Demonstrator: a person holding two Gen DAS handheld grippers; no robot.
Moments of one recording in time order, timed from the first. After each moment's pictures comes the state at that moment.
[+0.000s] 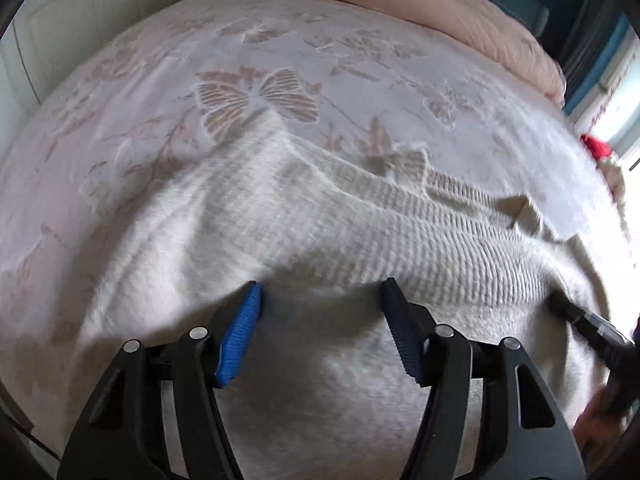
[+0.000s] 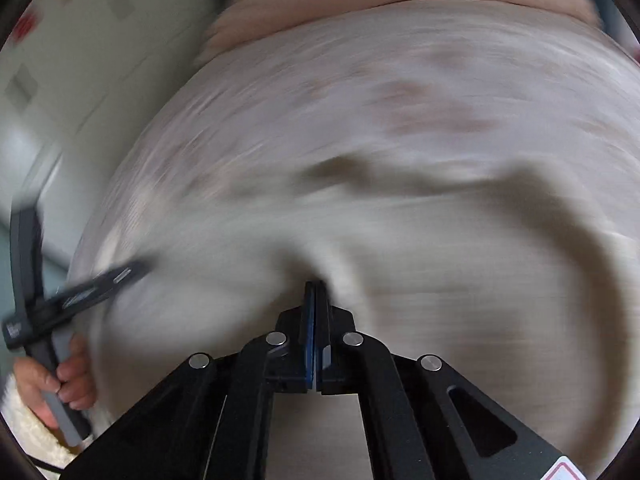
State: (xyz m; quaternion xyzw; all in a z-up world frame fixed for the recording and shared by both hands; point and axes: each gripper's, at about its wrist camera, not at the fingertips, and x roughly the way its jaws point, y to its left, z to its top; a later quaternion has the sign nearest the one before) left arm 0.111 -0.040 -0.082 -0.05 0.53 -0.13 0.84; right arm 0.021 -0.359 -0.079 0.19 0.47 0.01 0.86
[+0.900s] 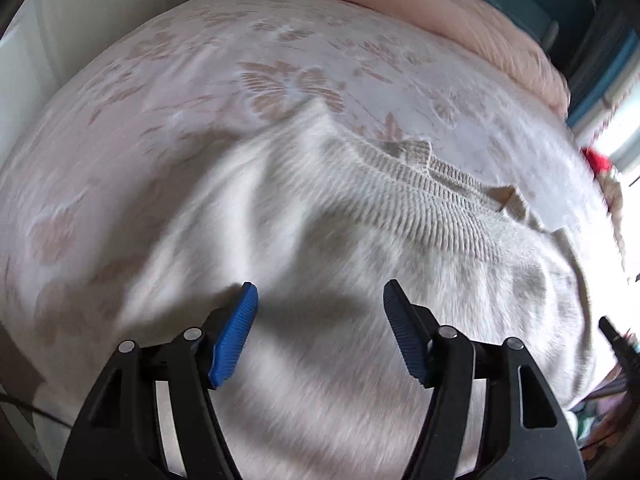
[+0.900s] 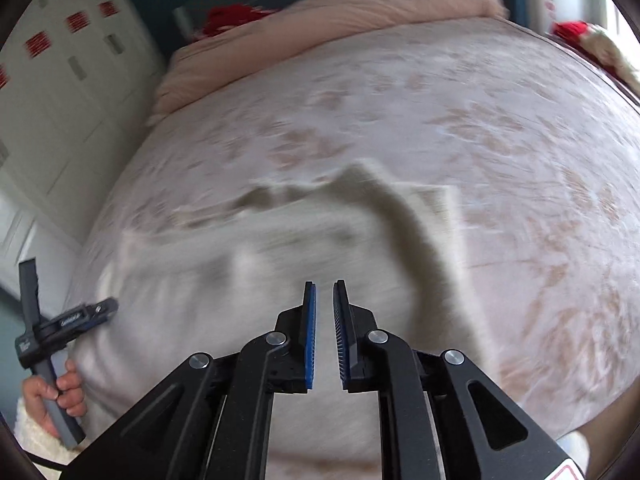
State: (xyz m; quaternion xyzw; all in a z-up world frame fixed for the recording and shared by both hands) left arm 0.058 0.000 -0.056 -0.08 0.53 -0.11 0.84; right arm -0.084 -0.378 -0.021 0.21 0.43 -0.05 0.88
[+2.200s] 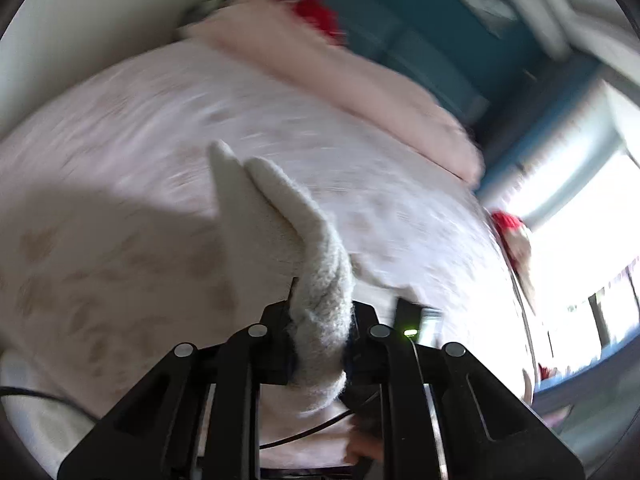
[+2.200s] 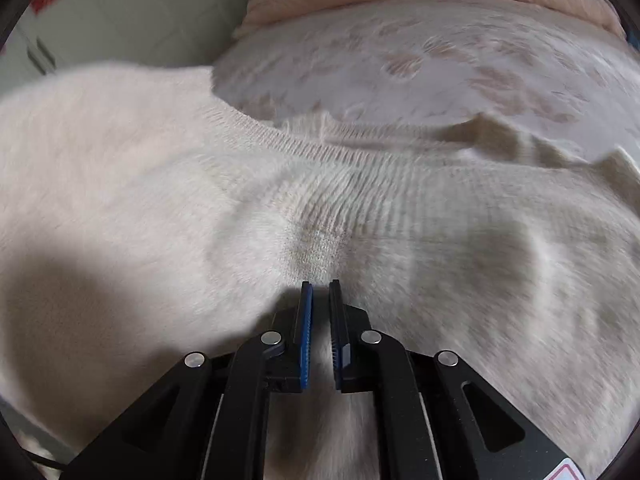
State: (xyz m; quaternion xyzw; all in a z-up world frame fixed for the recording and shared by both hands) left arm 0.001 -0.051 0.082 -0.17 0.42 -0.24 0.86; right arm 0.006 -0.247 -0.066 0.19 0.48 0.09 0.85
